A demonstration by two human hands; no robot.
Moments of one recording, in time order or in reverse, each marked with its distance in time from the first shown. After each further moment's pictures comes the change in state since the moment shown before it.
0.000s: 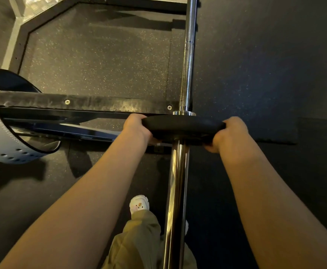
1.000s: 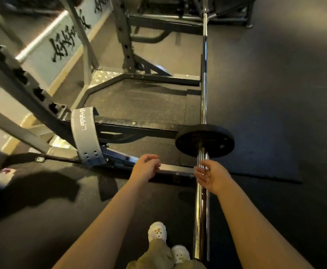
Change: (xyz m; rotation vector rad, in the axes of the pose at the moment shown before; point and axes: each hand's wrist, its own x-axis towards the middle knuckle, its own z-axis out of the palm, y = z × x) left_hand -0.148 -0.057 -0.240 0.636 -0.263 0.660; right_hand -0.136 0.208 -0.088 -0.271 -0.488 -0.434
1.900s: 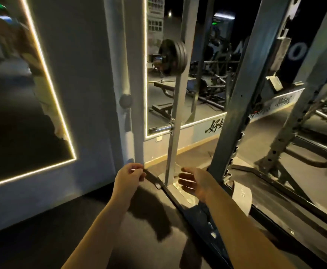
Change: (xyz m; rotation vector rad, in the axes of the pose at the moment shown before) left_hand -0.290 -0.074 -0.491 -0.332 0.955 0.449; right_hand -0.285 0.196 0.497 -0.740 -0.804 -0.296
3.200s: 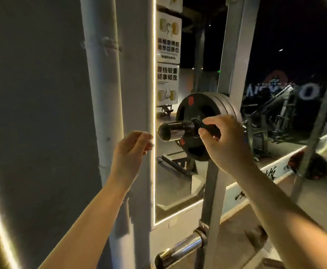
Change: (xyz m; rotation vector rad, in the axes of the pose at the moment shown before) left_hand 0.570 0.213 0.049 -0.179 0.116 0.670; right_hand 0.408 -0.418 0.140 -0.861 0.497 -1.360
